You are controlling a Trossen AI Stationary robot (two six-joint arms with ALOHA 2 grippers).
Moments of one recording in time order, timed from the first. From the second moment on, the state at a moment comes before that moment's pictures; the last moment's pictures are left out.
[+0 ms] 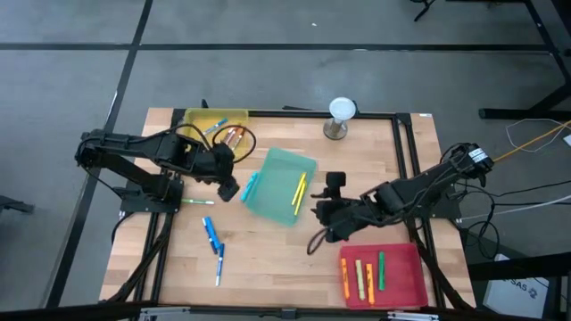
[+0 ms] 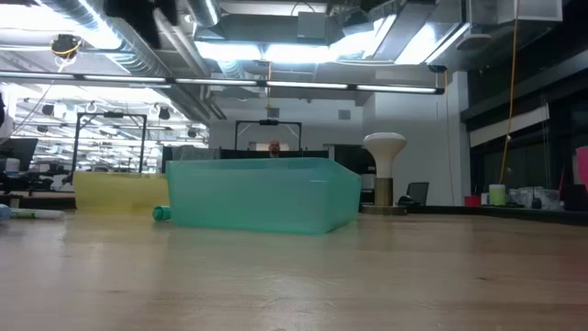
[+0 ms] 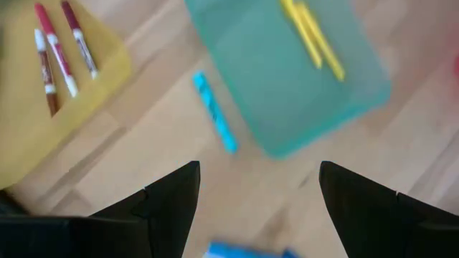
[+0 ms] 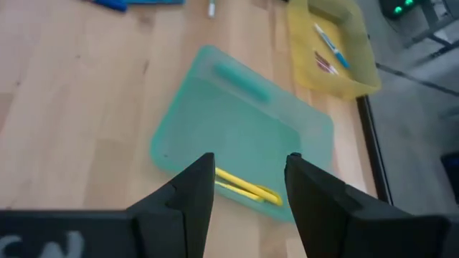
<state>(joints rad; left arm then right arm) -0.14 1.26 1.38 -1.30 -0.24 -0.89 0.46 1.48 1.38 -0.77 0.64 0.07</state>
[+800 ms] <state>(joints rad) -0.40 1.26 1.18 -1.38 -0.03 0.11 0.37 1.48 1.38 -0.70 0.60 0.07</state>
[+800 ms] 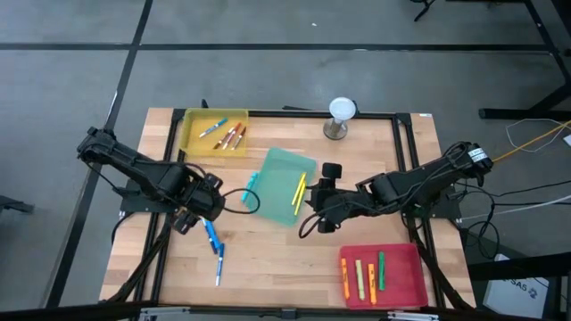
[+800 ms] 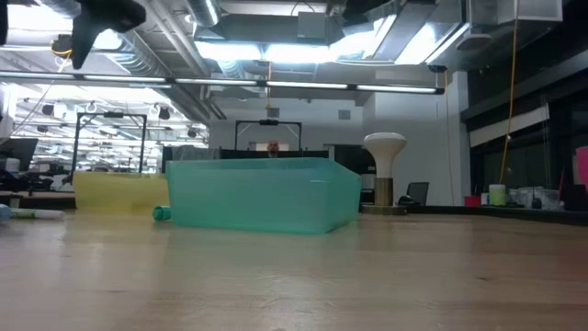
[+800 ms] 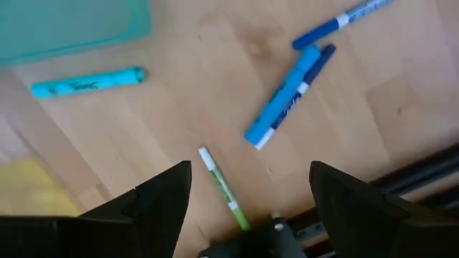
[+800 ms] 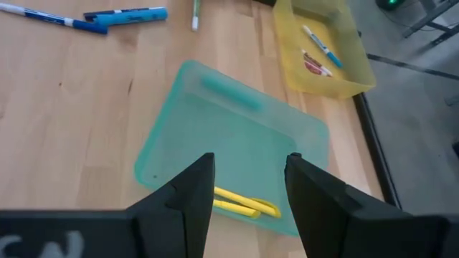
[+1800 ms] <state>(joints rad) -0.48 1.26 0.80 -0.92 0.03 0.34 0.37 1.48 1.38 -0.70 0.55 0.07</state>
